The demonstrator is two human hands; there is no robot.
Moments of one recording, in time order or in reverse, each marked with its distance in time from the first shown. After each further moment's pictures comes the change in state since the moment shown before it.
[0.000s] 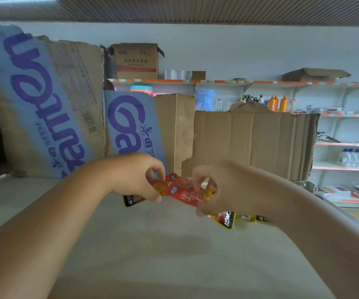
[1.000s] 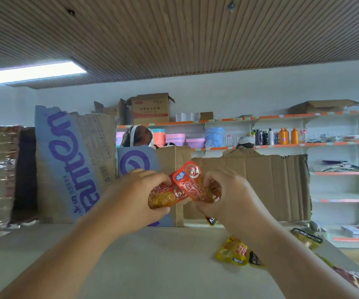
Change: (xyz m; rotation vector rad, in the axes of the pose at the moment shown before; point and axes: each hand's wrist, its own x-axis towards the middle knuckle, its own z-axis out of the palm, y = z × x) left_hand -0.042 0.050 -0.023 0.231 0.690 0.133; right_hand 0.003 0.013 -0.019 0.258 0.659 -0.046
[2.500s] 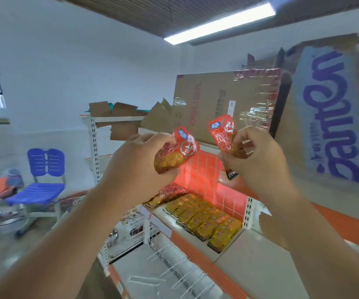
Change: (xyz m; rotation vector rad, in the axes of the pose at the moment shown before) left_hand -0.438 -0.288 -0.280 0.314 0.201 -0.566; right_hand -0.053 -0.438 0.346 0.541 -0.149 -0.142
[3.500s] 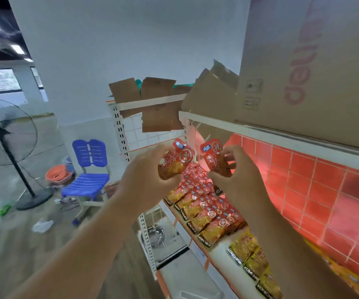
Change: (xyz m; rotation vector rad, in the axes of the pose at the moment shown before) left_hand 0.112 -0.338 0.216 -0.005 -0.187 -0.293; right_hand 0.130 0.161 0.413 0.352 -0.277 0.215
